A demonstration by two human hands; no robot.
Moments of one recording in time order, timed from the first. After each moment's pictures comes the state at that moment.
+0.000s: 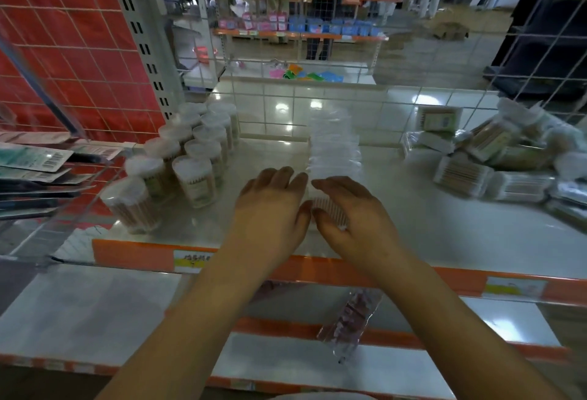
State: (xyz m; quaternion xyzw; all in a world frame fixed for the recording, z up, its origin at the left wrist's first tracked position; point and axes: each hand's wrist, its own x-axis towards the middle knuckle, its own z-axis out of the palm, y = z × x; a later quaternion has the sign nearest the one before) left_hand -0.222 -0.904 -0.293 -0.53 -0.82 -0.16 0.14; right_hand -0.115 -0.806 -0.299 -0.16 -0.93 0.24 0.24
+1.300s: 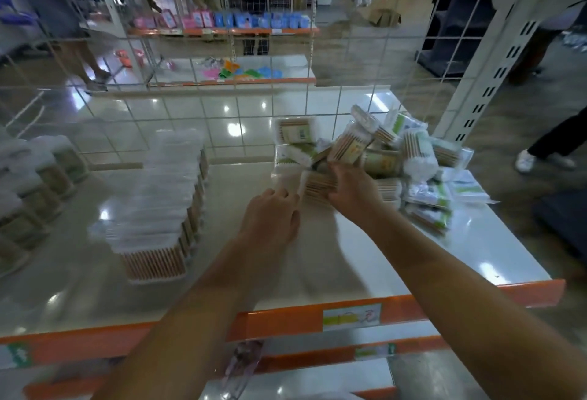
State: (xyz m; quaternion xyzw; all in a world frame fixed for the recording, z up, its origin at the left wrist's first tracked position) left_hand -0.124 -0.659 -0.345 -0.59 -0.80 -0.10 0.04; right_hand -0.017 -0.540 -0.322 -0.39 -0.91 0.12 0.11
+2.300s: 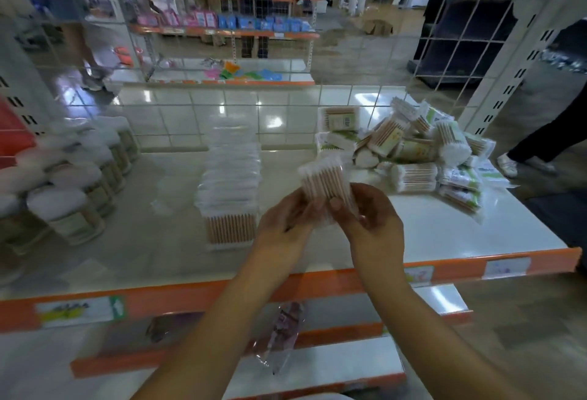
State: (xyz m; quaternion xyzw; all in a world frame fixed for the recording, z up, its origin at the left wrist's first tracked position) left_hand -0.125 -0.793 -0.313 -0.43 -0.60 -0.62 -0.26; right_hand -0.020 -0.731 -0.316 -0.35 -0.65 0.47 0.48
